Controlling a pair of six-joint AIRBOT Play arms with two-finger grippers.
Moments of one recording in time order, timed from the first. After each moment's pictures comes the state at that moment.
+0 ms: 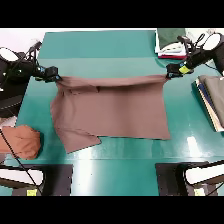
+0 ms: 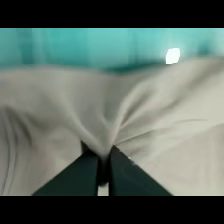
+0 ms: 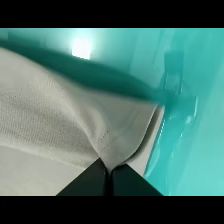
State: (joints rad) left arm 0.13 -1.56 1.50 1.02 -1.17 -1.28; right arm -0.05 -1.60 1.69 -1.28 1.39 1.42
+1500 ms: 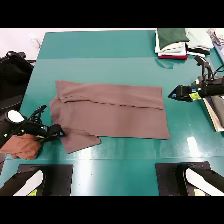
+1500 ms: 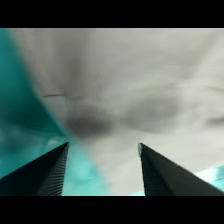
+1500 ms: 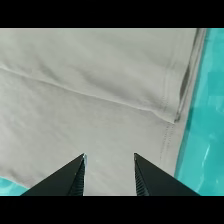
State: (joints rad) left arm 0.18 -0.95 0.49 1.09 -1.17 -1.46; right arm -0.15 -1.05 1.04 -1.08 1.26 1.38
